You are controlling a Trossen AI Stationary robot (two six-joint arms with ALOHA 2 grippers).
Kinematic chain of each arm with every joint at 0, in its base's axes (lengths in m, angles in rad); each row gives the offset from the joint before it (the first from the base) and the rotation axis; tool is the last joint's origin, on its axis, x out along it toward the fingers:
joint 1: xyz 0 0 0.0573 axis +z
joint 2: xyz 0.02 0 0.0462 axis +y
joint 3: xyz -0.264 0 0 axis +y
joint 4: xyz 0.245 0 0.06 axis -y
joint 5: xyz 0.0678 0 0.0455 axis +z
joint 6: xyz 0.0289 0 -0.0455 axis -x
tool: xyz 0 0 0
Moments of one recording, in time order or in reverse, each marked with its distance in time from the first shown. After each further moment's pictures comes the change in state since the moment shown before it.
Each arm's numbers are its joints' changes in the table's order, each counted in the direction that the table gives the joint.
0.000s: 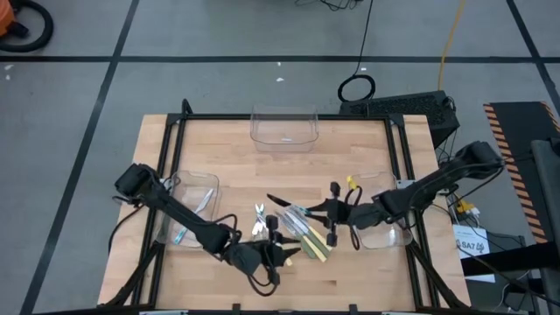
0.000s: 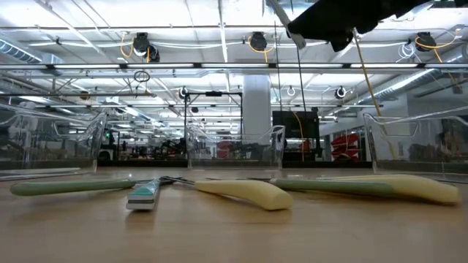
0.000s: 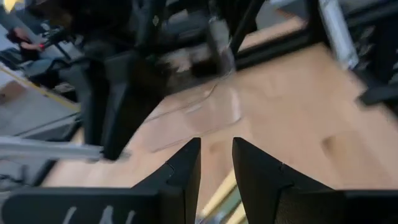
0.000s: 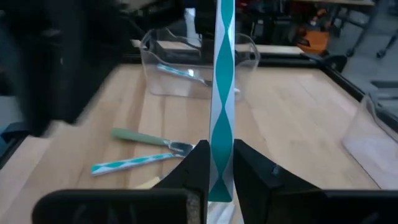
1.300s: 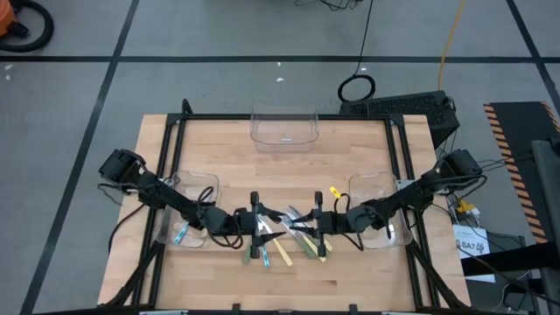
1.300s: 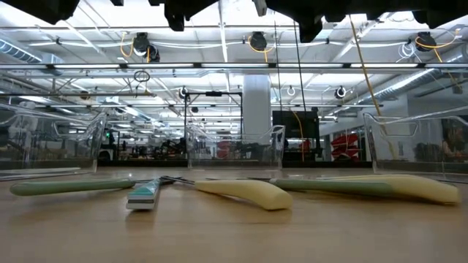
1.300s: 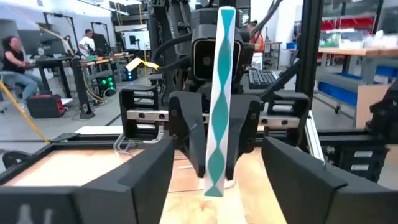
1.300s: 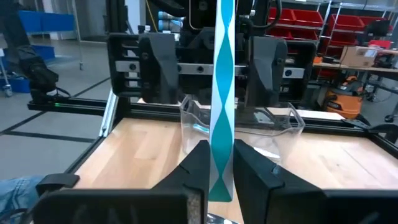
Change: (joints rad) left arm 0.114 -0.191 0.485 0.748 -0.224 0.131; right arm -0.011 0.243 -0.001 0.556 0.130 0.163
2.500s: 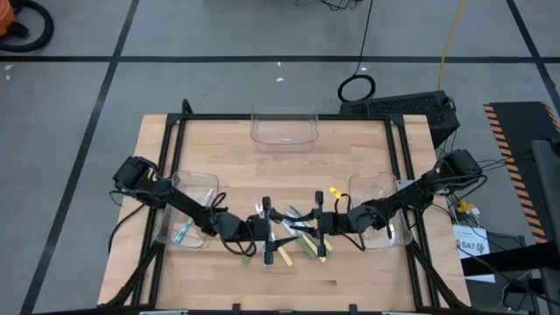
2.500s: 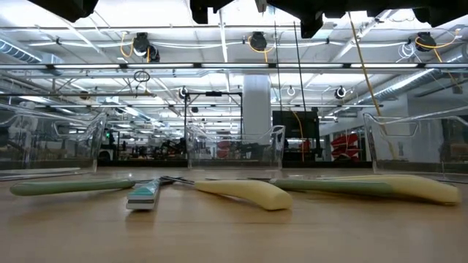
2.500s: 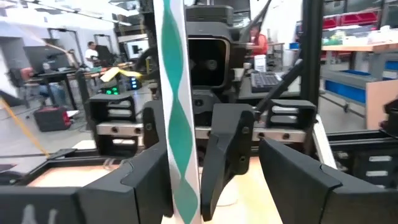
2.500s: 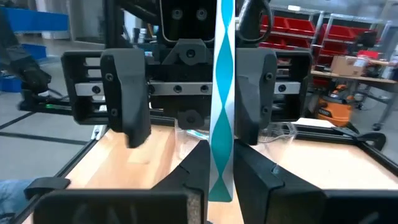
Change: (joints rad) left arm 0.004 0.147 -0.154 0.024 0.013 -0.089; right arm 0.014 -0.005 -0.001 0.020 -0.036 0.042
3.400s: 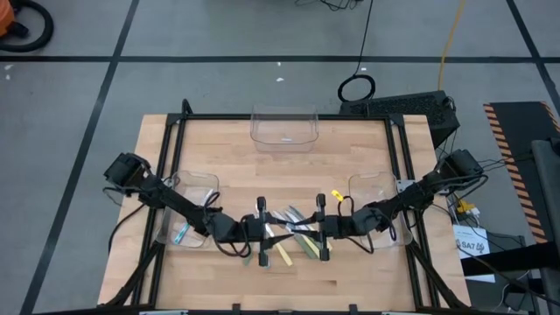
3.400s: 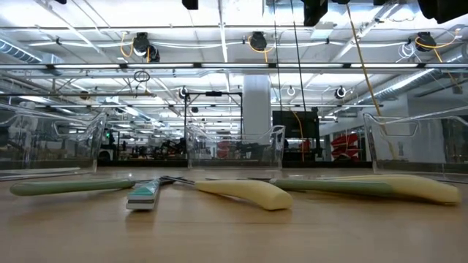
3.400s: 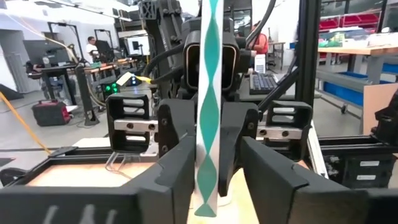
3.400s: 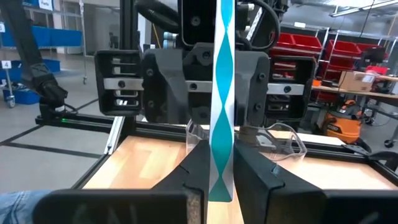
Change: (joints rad) left arm -0.041 -0.083 0.001 -0.095 0.025 0.030; right arm 0.025 -0.002 0.000 0.062 0.009 0.029
